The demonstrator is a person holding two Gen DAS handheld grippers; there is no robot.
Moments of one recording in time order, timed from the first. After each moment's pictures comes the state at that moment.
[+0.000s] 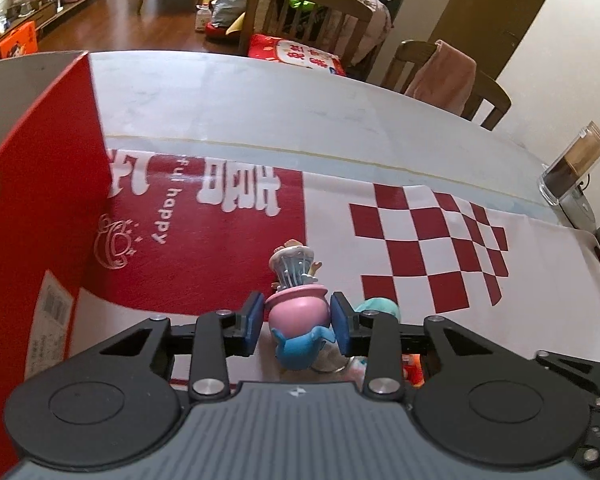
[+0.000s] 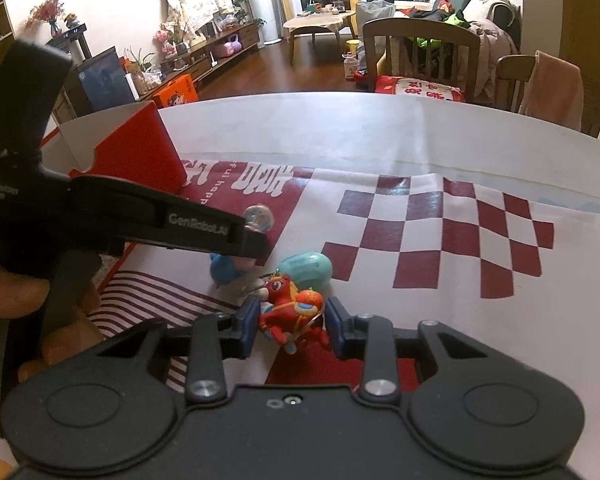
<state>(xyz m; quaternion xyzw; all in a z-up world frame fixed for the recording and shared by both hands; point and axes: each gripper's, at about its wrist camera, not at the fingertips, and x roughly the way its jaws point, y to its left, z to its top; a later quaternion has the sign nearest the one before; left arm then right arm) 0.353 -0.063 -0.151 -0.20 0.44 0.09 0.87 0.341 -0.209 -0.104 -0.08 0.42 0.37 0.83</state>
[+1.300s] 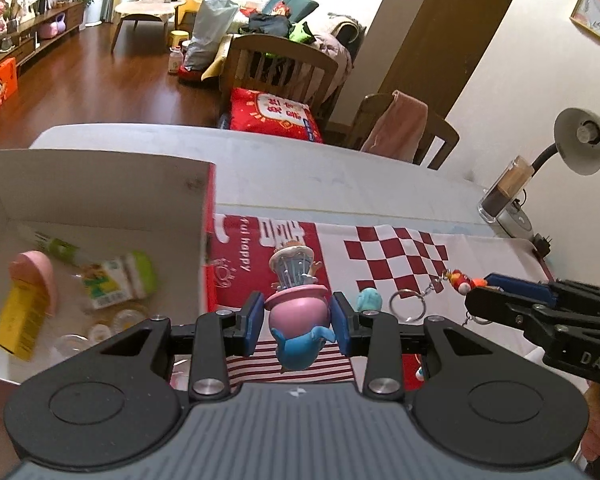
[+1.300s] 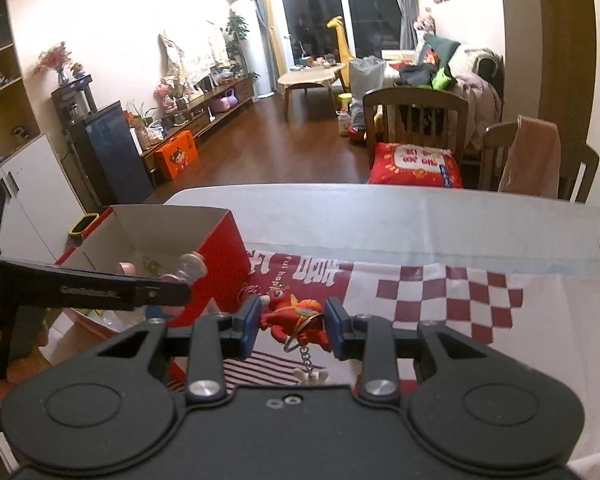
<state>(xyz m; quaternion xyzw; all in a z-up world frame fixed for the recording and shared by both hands) 0.236 0.006 -0.040 -0.19 0.39 0.03 0.90 0.290 -0.186 0.003 -0.04 0.36 0.35 0.86</state>
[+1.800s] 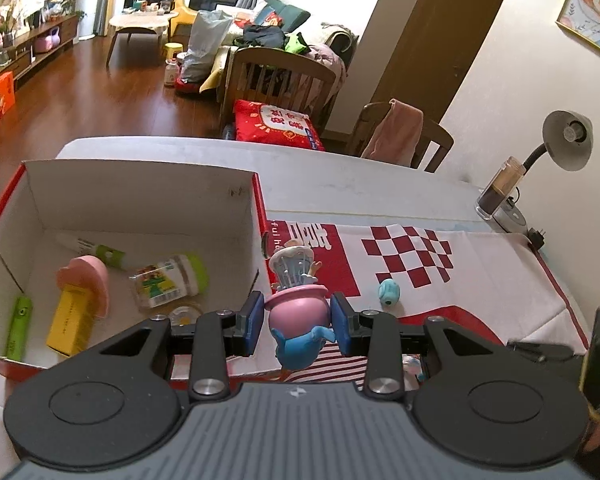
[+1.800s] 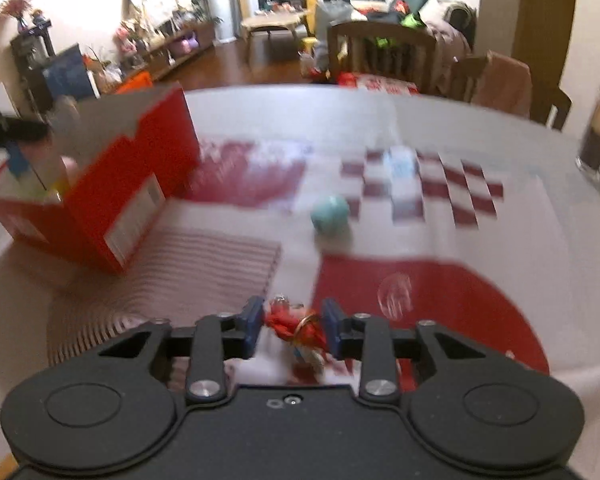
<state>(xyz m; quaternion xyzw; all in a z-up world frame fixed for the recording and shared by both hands) 0.190 0.045 -0.028 -0.17 0.37 0.01 0.91 0.258 -0.206 -0.102 -0.10 0.43 0.29 0.85</state>
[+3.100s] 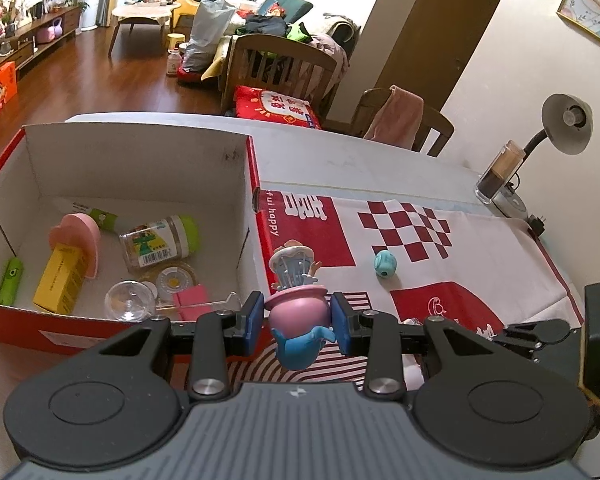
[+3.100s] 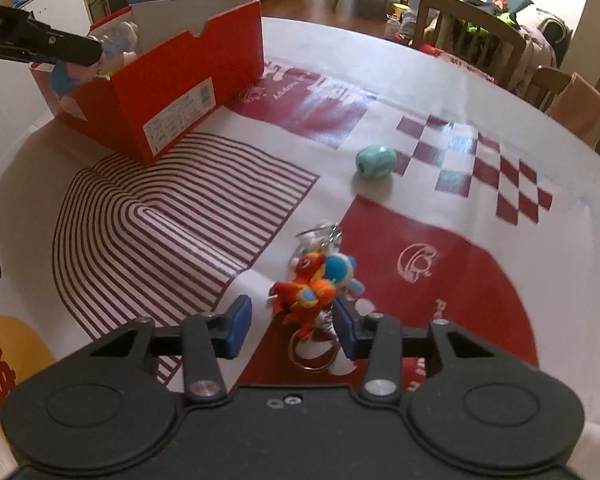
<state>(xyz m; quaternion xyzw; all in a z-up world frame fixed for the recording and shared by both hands) 0.174 0.026 -0.049 -0.18 0.39 0.02 0.91 0.259 -0.202 -0.116 -0.22 0.45 0.38 0.78</state>
